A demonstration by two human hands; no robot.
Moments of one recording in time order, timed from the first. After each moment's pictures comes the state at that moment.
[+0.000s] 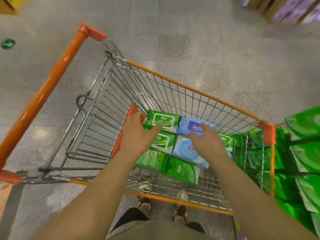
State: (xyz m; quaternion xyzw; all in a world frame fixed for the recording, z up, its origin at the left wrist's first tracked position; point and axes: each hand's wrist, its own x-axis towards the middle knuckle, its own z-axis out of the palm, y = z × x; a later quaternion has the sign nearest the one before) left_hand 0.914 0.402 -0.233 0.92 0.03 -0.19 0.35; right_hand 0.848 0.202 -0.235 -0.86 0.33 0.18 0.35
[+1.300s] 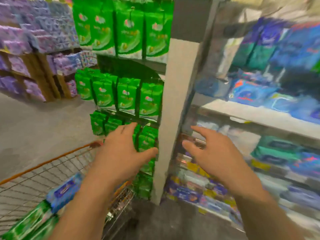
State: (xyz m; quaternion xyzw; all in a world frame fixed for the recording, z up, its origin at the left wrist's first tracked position) left_hand 0.590 0.265 0.025 0.72 -0.64 -0.16 0.21; right_hand 0.362 0.241 0.044 -0.73 0.63 -0.20 0.15
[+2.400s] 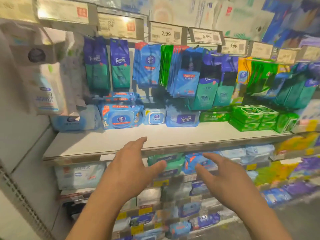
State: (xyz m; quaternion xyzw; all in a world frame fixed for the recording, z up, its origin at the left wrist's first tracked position) left_hand 0.212 0.117 0.054 0.46 -0.82 -0.26 0.22; right_hand 0.015 0.245 0.066 -0.44 0.86 -0.21 0.10
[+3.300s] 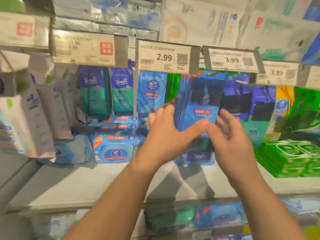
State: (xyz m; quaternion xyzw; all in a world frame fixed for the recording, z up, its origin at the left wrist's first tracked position) left_hand 0.045 -0.025 0.136 0.36 -0.77 -0.30 0.43; right_hand -0.090 0.049 0.125 -0.47 0.59 -0.64 0.13
